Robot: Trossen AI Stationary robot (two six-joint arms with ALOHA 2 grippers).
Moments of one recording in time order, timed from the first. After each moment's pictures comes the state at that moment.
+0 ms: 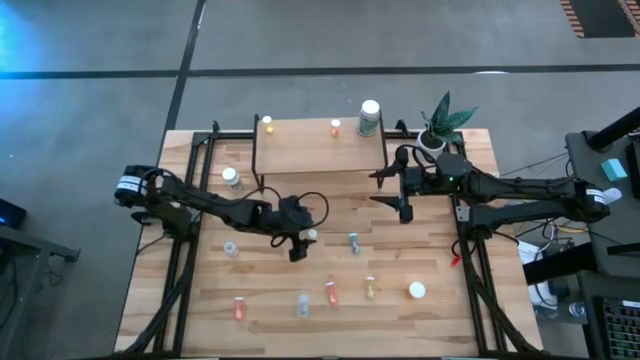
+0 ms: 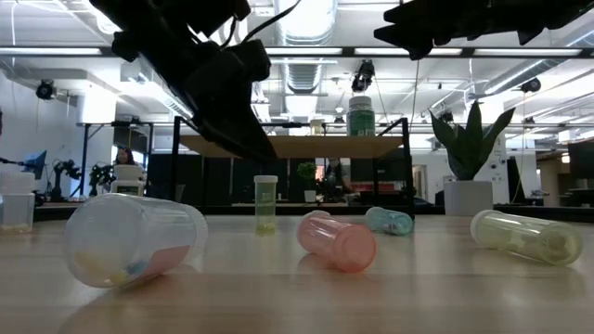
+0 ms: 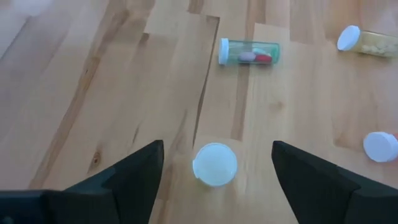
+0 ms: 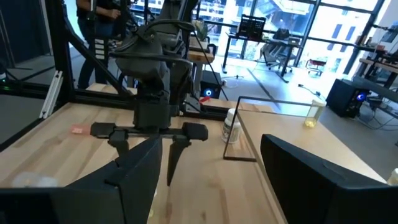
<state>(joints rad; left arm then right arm) -0.12 1.57 0.86 -0.06 -0.19 -0.24 -0.21 0.93 0.58 0.27 -0.23 -0.18</state>
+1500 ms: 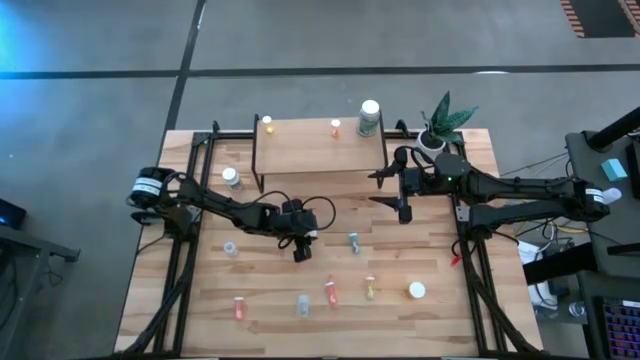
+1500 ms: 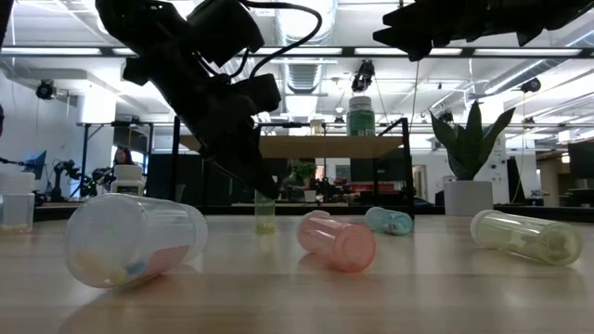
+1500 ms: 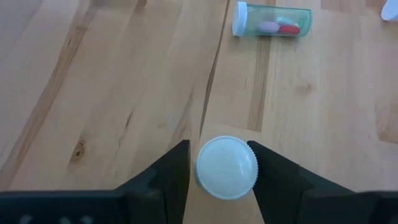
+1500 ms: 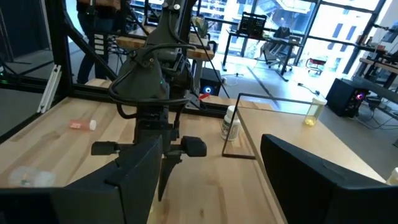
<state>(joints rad) -0.10 1.69 0.86 0.00 -0.18 -0.26 -0.21 0.94 0.58 0.27 -0.23 -0.19</state>
